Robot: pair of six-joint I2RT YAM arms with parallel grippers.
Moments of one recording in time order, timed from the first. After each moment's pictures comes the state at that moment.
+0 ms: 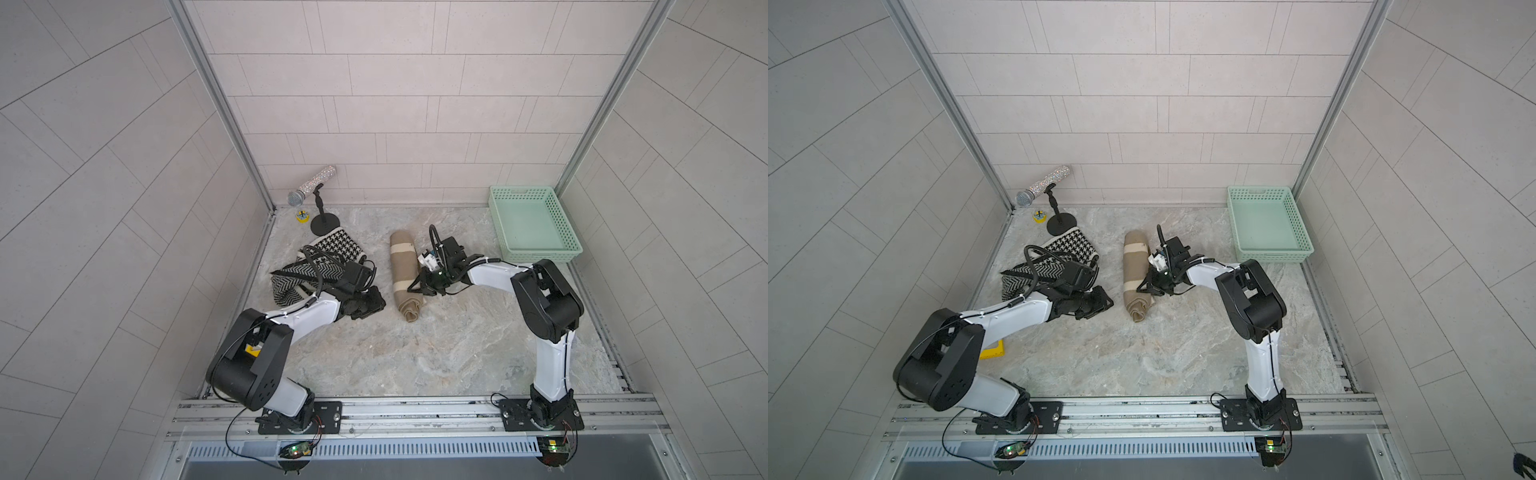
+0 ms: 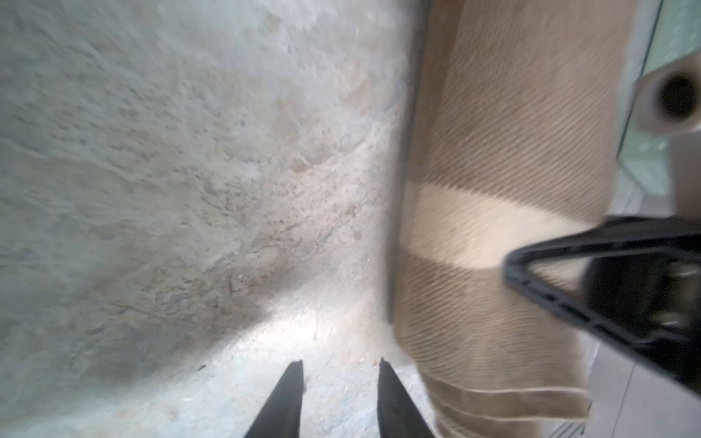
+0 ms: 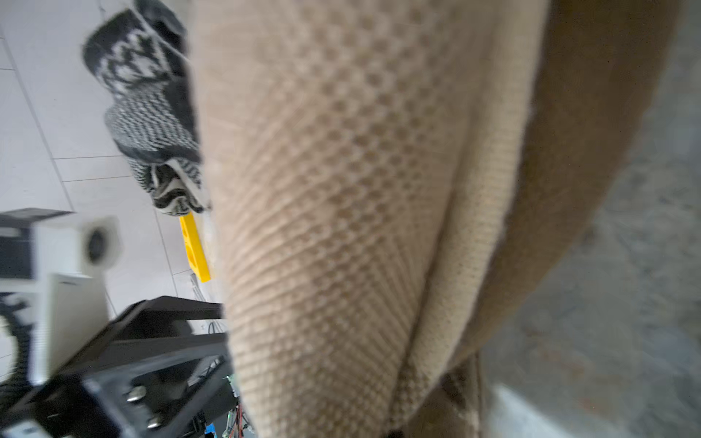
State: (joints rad) left arm -0.45 1.50 0.76 -0.25 0.26 -0.77; right arm 0.46 2.00 1.22 -0.25 -0.69 0.67
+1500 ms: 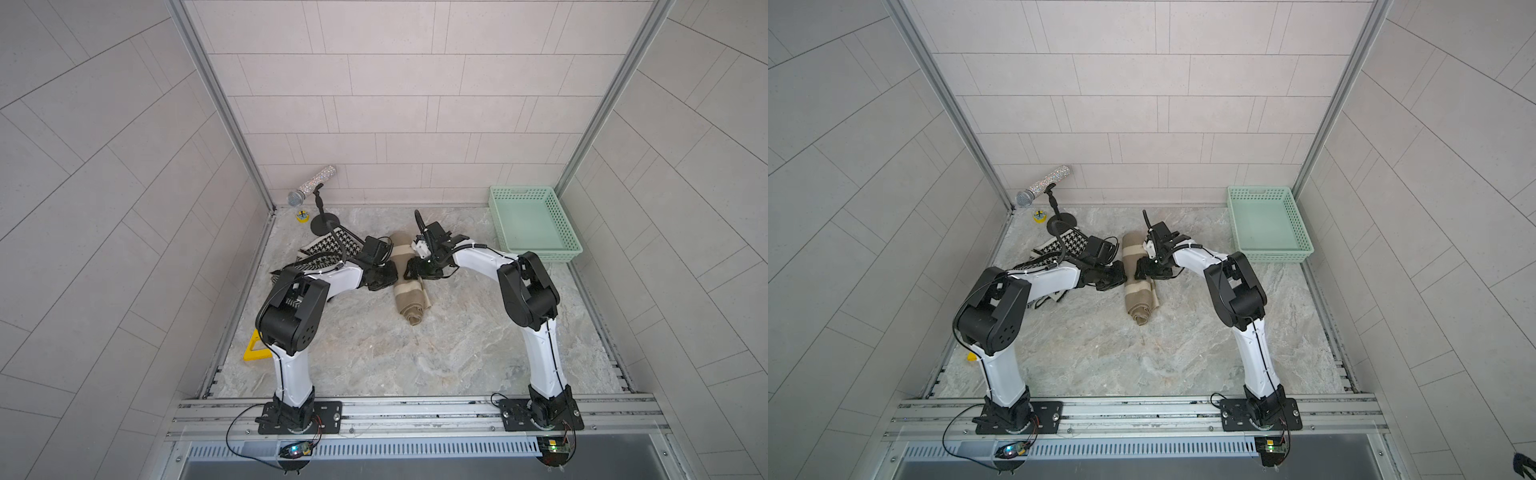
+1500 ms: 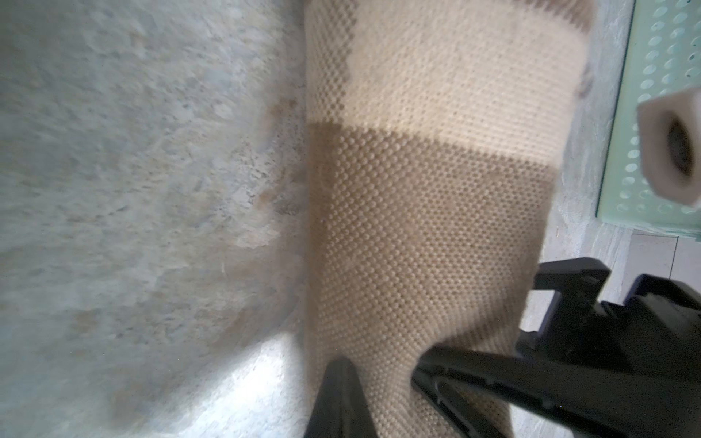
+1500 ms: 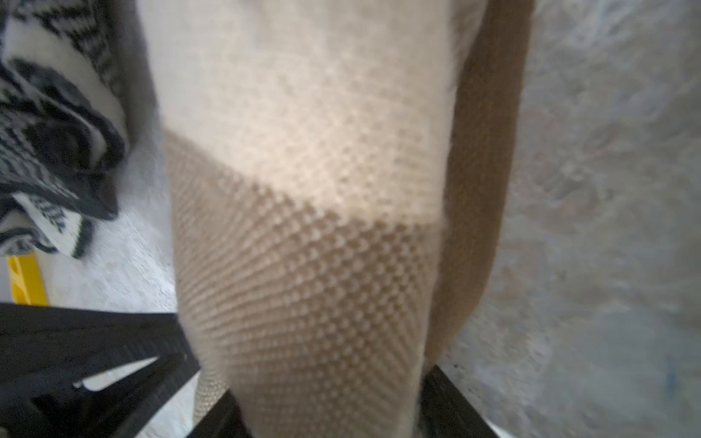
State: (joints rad) left arm -0.44 1.88 1.11 -0.20 0.27 -0.72; right arm 0.48 2.18 1.61 -0.56 -0.39 0.38
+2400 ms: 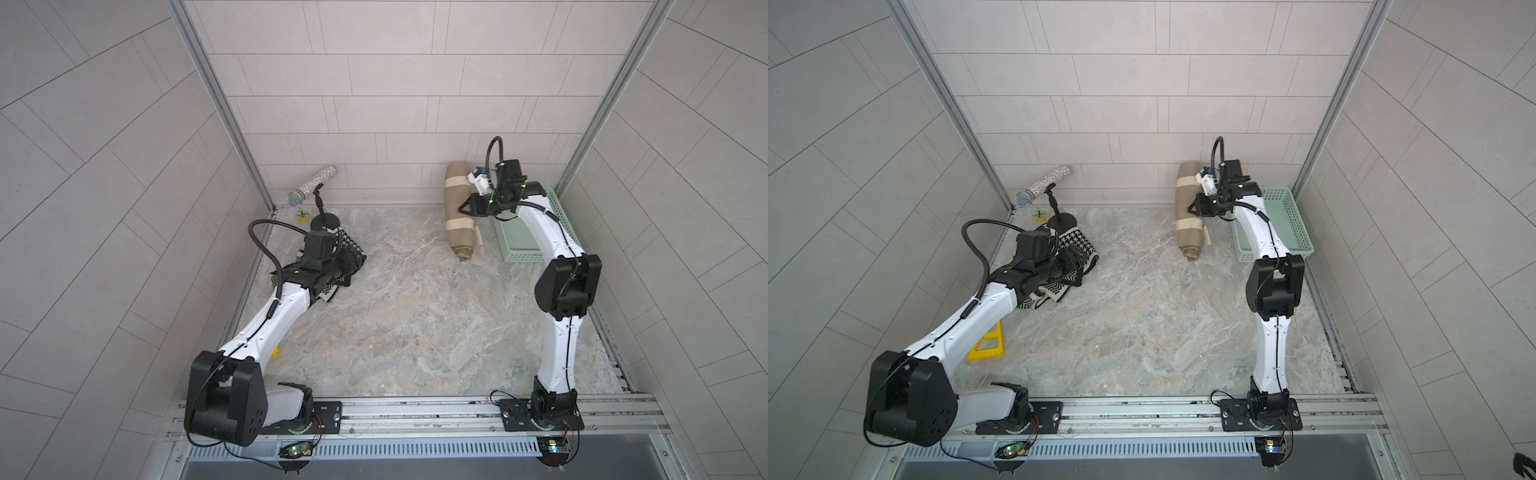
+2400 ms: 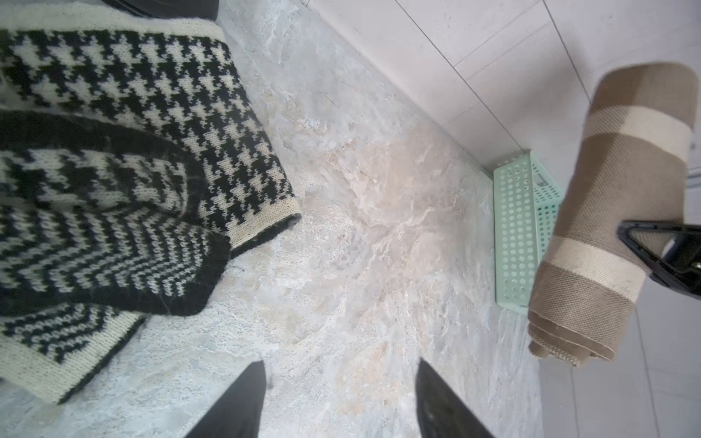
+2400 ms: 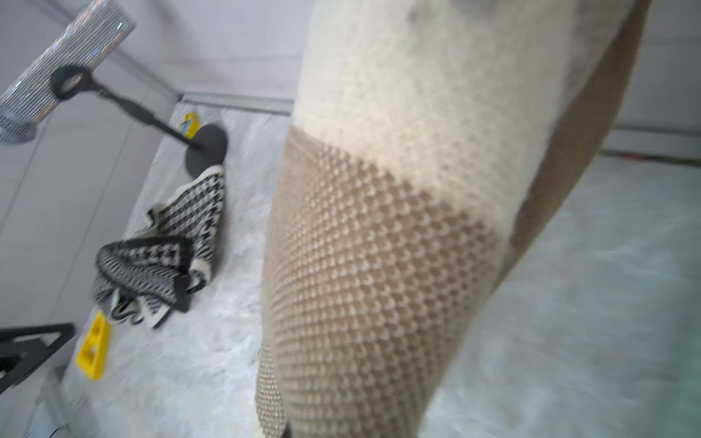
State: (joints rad) left arm -0.21 1.29 0.92 -0.33 0.20 -0.70; right arm 0.02 2.11 2.16 -0.90 -0.47 0.04
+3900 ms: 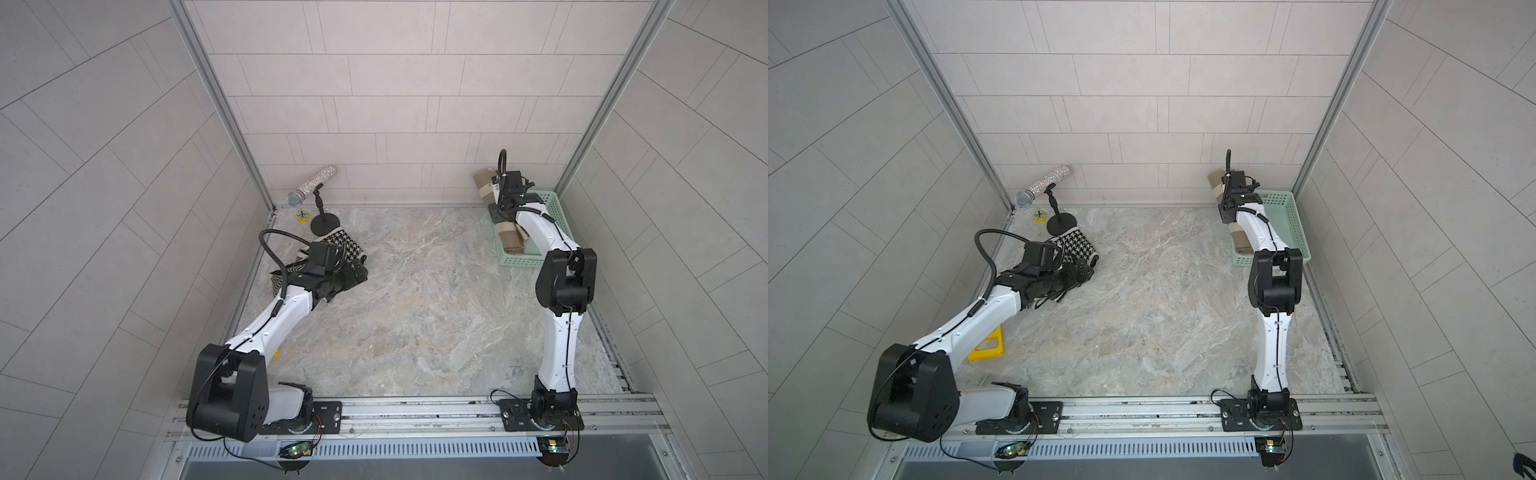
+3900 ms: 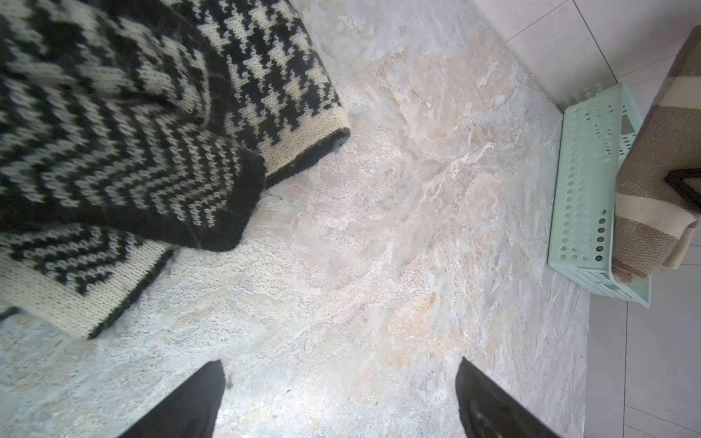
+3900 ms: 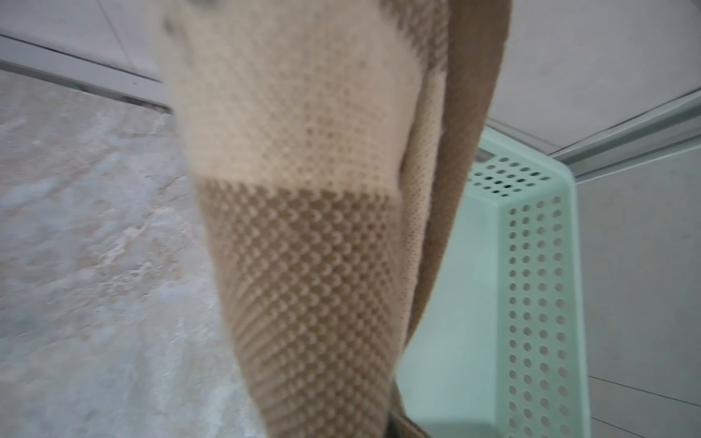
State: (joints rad) left arm -0.21 1.32 0.86 -0.41 0.23 -0.64; right arm 0.00 2.18 2.05 -0.72 0.19 -0.18
